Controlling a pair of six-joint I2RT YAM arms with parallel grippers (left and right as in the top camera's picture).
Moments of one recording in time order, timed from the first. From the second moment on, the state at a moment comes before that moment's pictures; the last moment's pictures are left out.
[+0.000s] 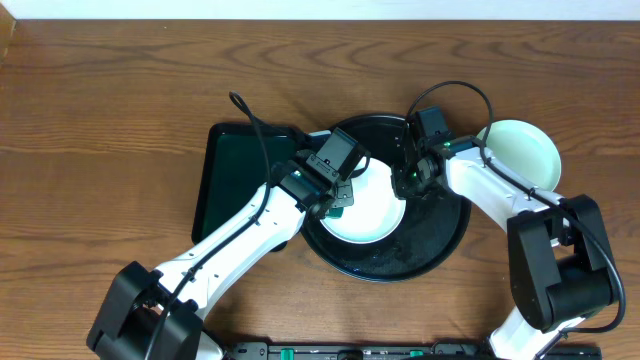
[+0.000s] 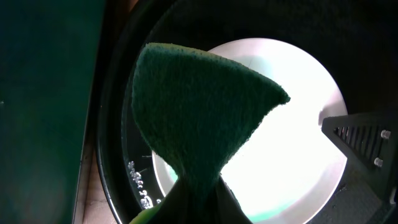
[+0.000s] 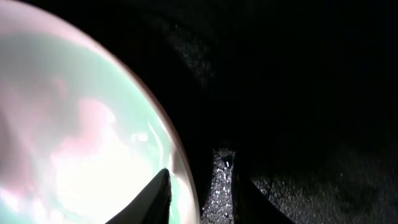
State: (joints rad) left arm -0.69 1.60 1.14 -0.71 -0.13 -0.80; right arm 0.33 1.85 1.10 -0.60 -0.16 0.24
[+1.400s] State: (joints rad) left arm -0.69 1.63 1.13 -0.66 -0.13 -0.72; right arm 0.34 1.83 1.09 -0.57 -0.17 0.25
